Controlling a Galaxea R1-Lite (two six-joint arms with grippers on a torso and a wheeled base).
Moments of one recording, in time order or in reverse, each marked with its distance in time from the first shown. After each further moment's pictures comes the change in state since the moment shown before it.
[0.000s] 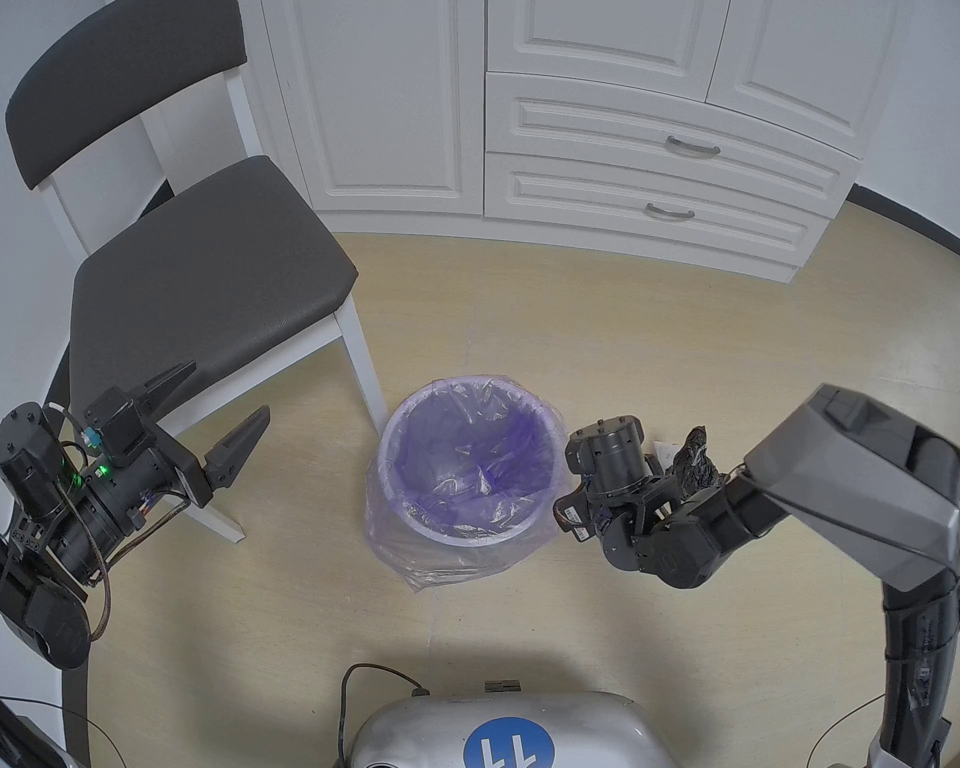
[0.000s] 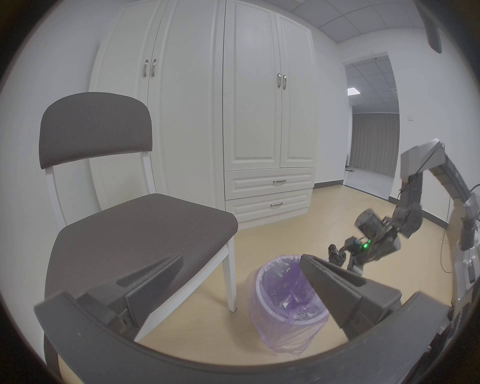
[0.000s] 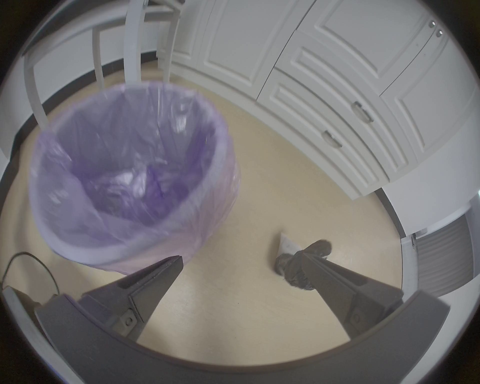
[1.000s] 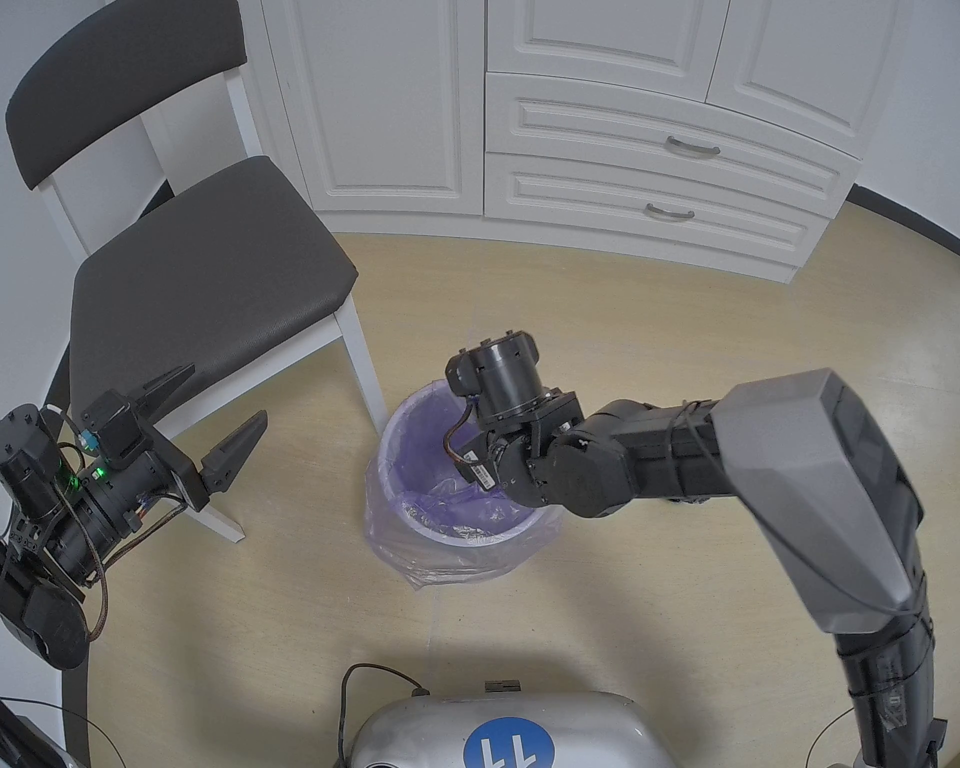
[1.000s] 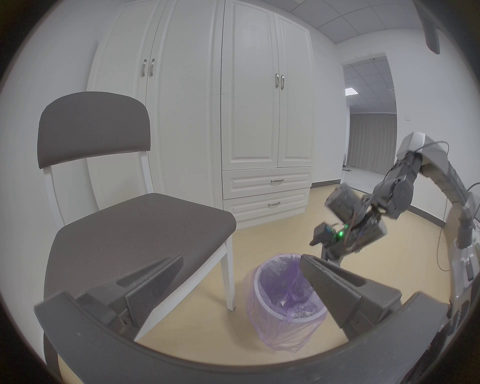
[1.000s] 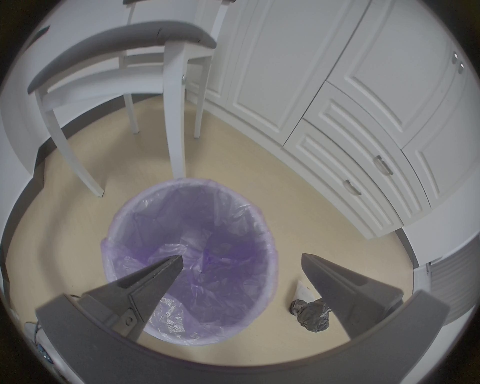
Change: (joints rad) left arm 0.017 -0.003 0.007 0.000 -0.033 0.001; right arm 0.146 0.094 -0.653 0.542 0.016 -0.026
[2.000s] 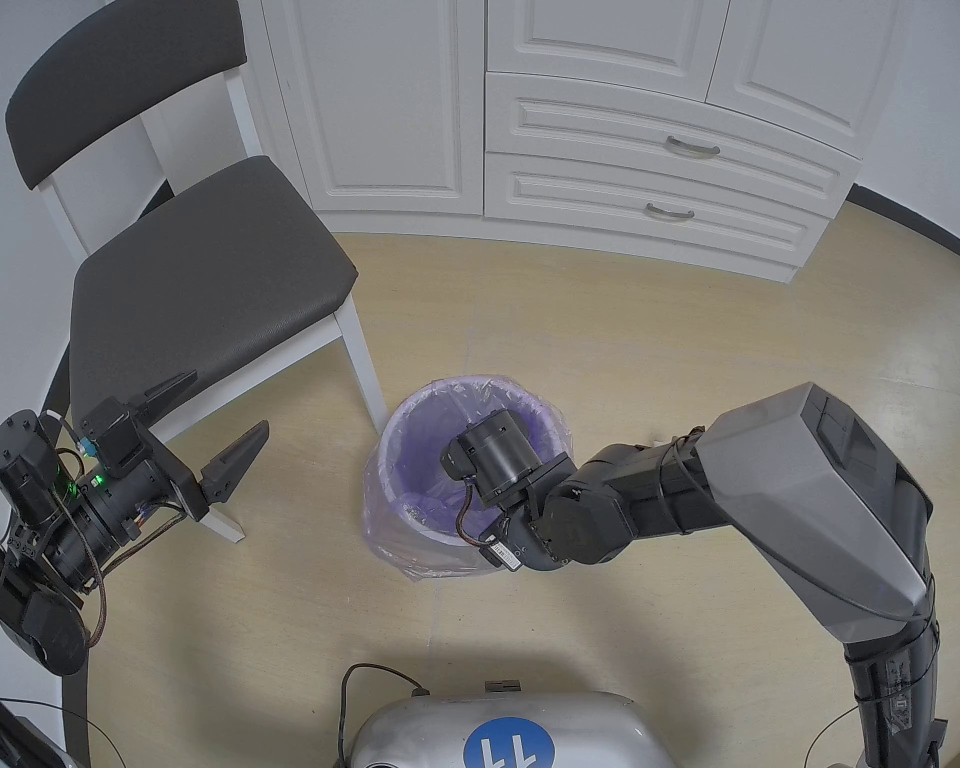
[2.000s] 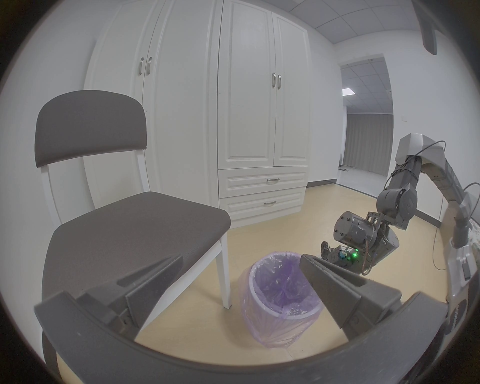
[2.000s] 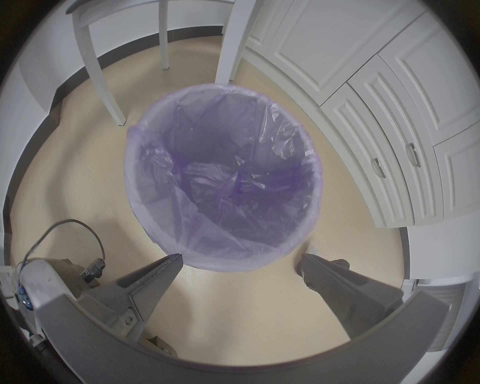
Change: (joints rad) left arm 0.000 -0.009 0.022 0.000 -0.023 0.003; right arm 0.033 -0.024 0.185 0.165 0.002 0.041
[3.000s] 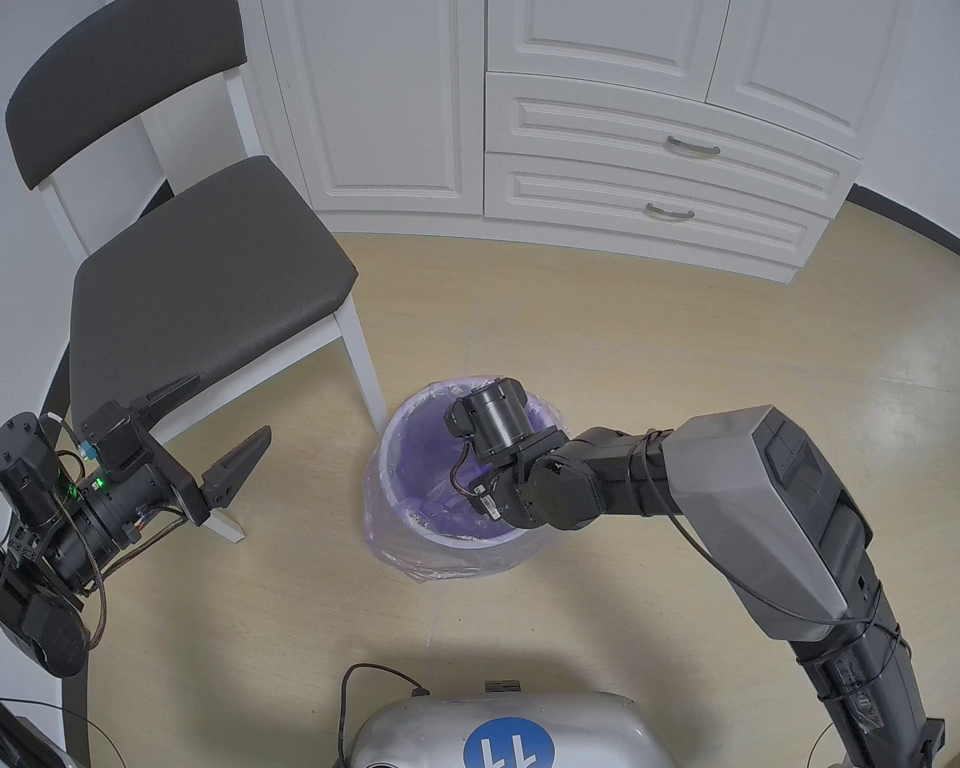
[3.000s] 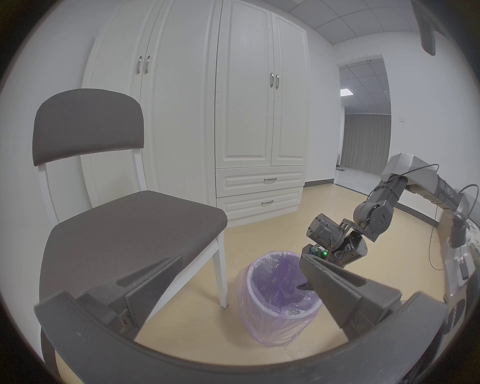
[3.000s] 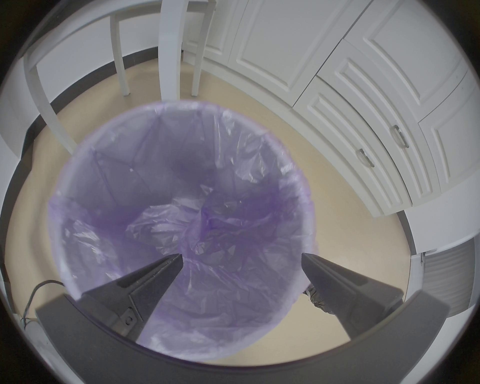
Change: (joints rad) left arm -0.001 -0.001 0.008 0.001 -0.017 0.000; right arm -0.069 0.183 -0.316 -0.030 -0.013 0.039
